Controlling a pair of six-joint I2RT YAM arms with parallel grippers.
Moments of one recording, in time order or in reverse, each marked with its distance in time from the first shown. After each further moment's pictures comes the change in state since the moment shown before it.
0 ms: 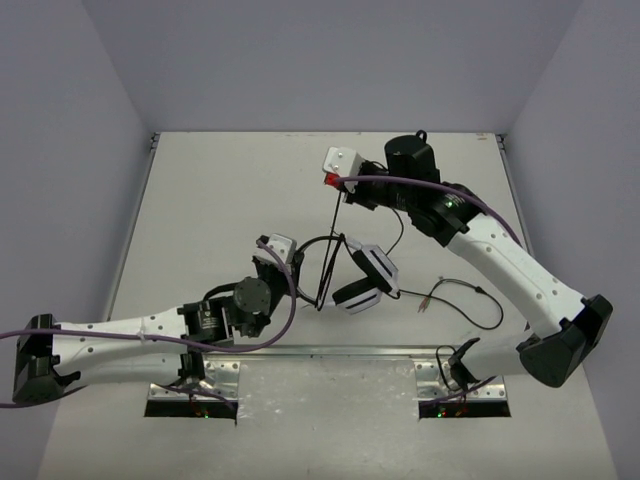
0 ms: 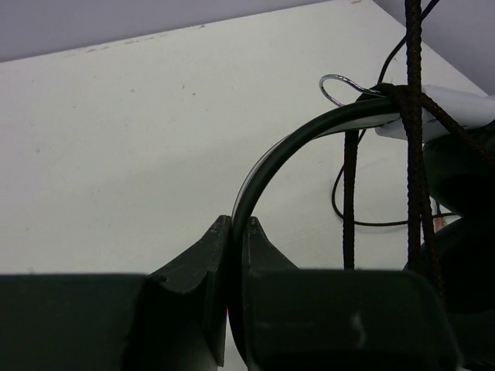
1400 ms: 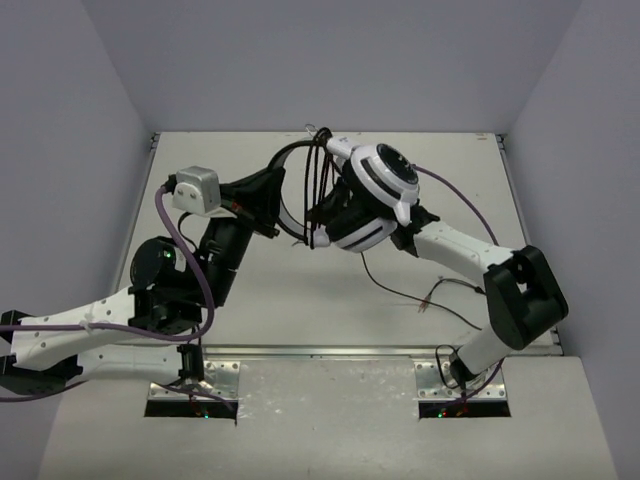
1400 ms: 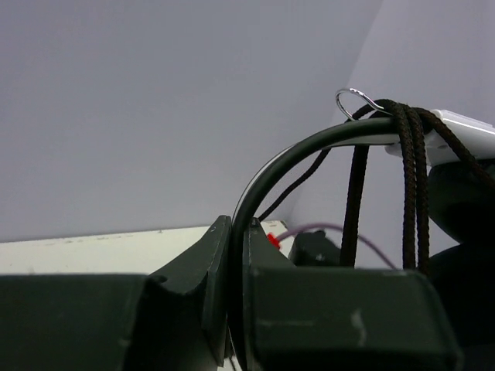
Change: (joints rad) left arm -0.057 0.021 0.546 0.193 -0.019 0.330; right arm -0.143 0.200 -0.457 1.016 -0.687 0.781
